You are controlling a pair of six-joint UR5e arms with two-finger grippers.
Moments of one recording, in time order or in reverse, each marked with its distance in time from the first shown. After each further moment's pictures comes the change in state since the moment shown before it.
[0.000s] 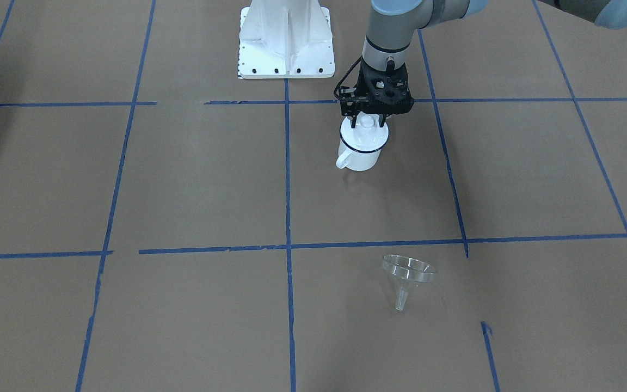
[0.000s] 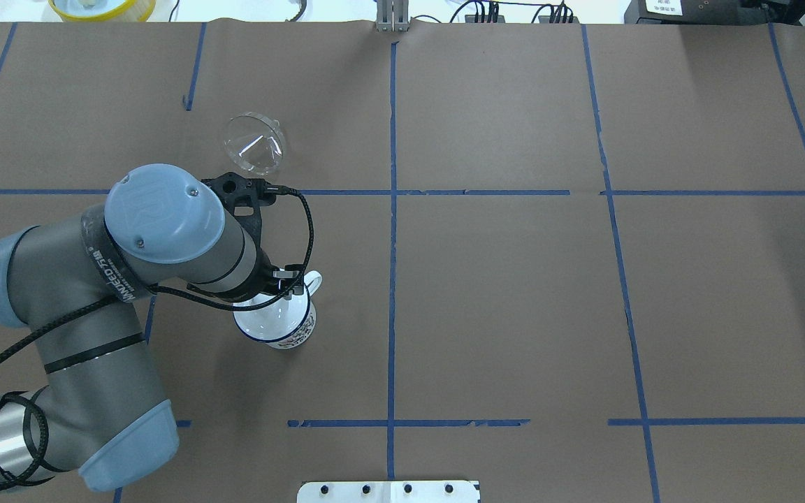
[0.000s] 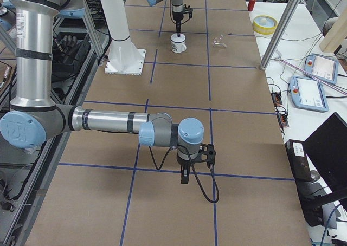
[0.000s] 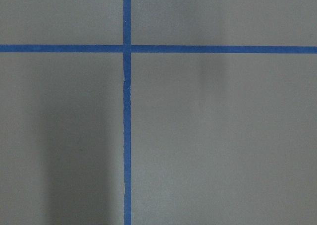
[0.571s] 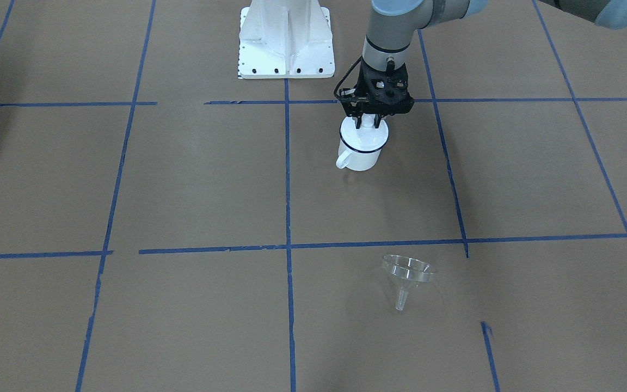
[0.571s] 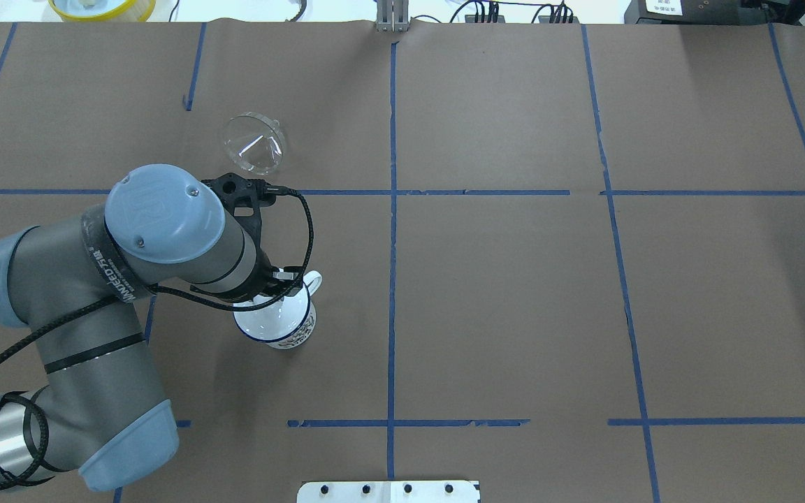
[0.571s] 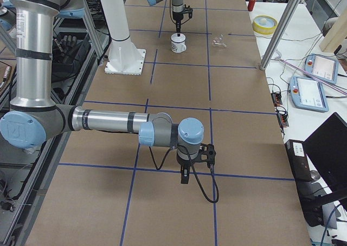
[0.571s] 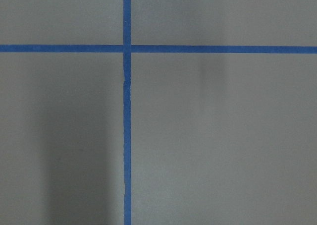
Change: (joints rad) left arm 0.000 0.001 -0.002 0.002 -0.003 0.000; right arm 0.000 0.000 0.000 0.000 0.000 0.000
